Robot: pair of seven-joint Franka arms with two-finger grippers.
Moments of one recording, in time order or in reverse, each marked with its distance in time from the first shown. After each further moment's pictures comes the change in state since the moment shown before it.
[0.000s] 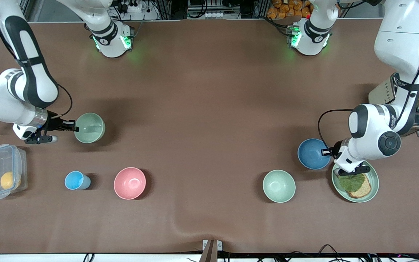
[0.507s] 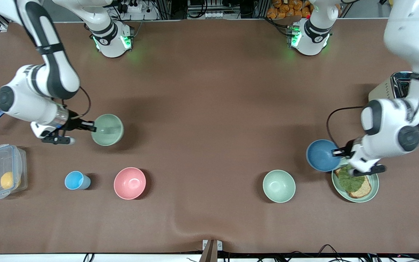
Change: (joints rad) left arm 0.045 -0.133 -0.001 0.019 -0.028 -0.086 0.000; right arm 0.209 -0.056 0.008 0.003 0.007 -0.012 0.378
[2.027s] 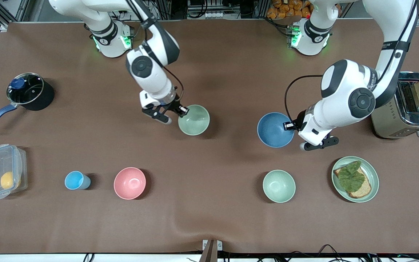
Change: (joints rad) left arm -0.032 -0.132 -0.325 -0.066 -0.089 -0.112 -0.357; right arm 0.665 0.128 0.001 0.046 0.002 0.304 0.992
